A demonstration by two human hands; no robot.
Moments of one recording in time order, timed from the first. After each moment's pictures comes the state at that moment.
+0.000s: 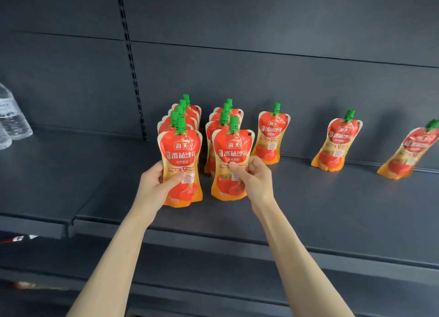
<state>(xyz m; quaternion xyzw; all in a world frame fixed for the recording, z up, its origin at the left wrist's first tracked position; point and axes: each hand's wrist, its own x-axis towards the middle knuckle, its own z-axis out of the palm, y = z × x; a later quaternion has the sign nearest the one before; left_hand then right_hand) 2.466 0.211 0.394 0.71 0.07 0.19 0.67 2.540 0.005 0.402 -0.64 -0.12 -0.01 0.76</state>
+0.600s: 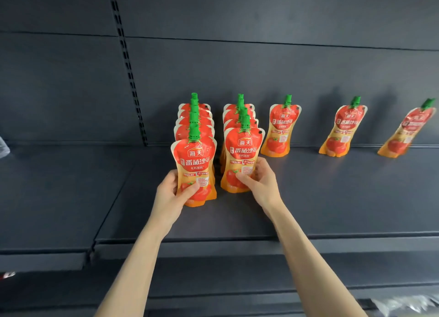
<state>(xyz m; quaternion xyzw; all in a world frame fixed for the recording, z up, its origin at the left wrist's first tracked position) 2.484 0.260 0.364 0.70 0.00 0.13 0.70 2.544 0.050 0.368 -0.72 -0.10 -0.07 0.68</state>
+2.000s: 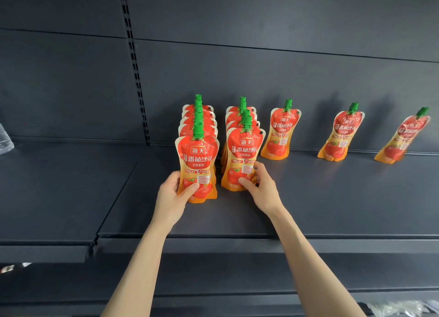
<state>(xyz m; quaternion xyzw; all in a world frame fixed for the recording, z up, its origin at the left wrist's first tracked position) 2.483 0.258 0.356 0.74 0.03 0.16 0.65 2.544 0.042 0.360 -0.83 -0.11 -0.06 0.54</state>
